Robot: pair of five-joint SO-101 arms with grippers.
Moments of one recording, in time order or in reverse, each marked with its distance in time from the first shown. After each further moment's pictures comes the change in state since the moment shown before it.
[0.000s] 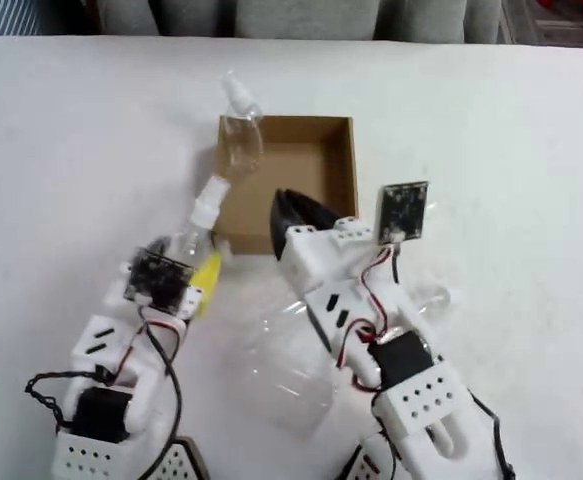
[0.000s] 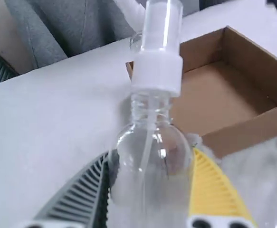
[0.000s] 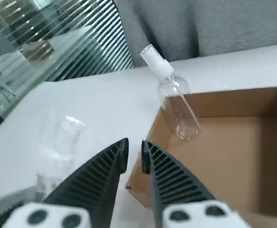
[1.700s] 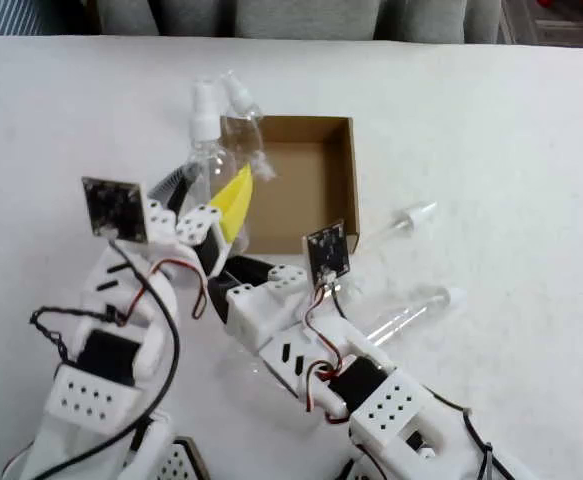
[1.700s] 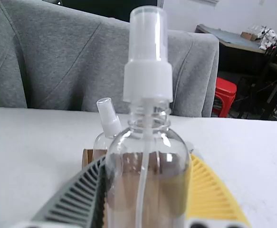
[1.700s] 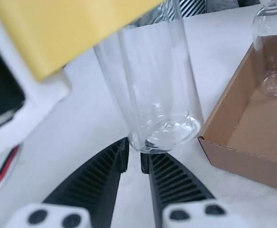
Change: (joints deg) left arm 7.1 37.2 -23.4 -26.5 25.1; right arm -17.3 3.7 12.2 -17.1 -3.1
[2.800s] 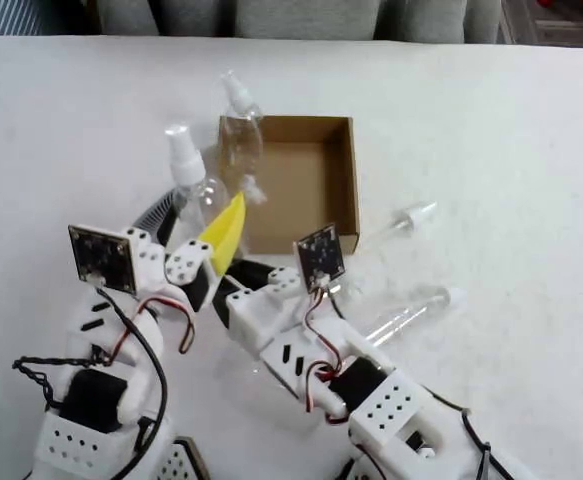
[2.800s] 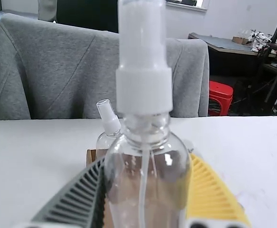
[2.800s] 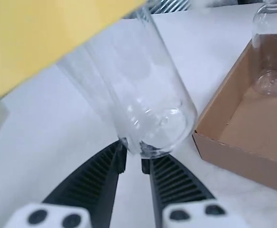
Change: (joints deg) left arm 0.4 -18.3 6.1 10.3 -3.7; right arm 1.6 0.2 0.7 0.1 4.3
